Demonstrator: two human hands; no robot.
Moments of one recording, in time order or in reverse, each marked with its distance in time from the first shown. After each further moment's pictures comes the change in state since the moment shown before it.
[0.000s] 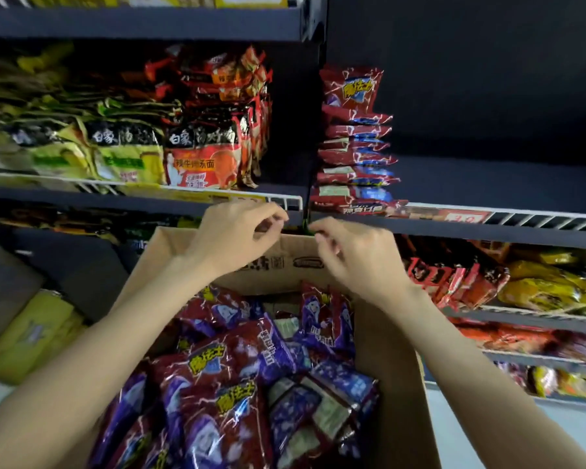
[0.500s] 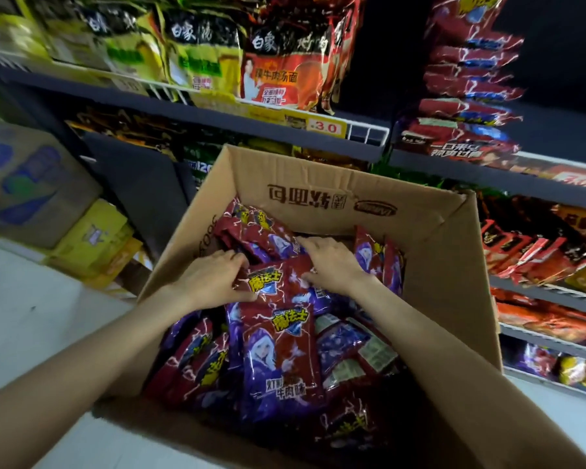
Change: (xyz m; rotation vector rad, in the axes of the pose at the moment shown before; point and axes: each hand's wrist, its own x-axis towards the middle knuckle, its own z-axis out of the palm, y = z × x) left_hand -0.211 -0.039 0.022 0.120 -0.905 -0.502; right_hand -0.060 -0.065 0.175 -0.047 -0.980 0.049
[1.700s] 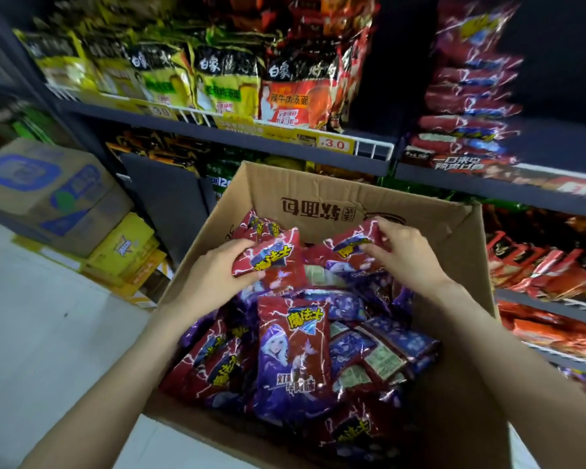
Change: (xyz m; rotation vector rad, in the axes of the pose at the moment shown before) left_hand -0.044 0.010 -0.018 -0.544 0.480 -0.107; right_hand -0.080 0.035 -0.069 0.406 0.472 0.119
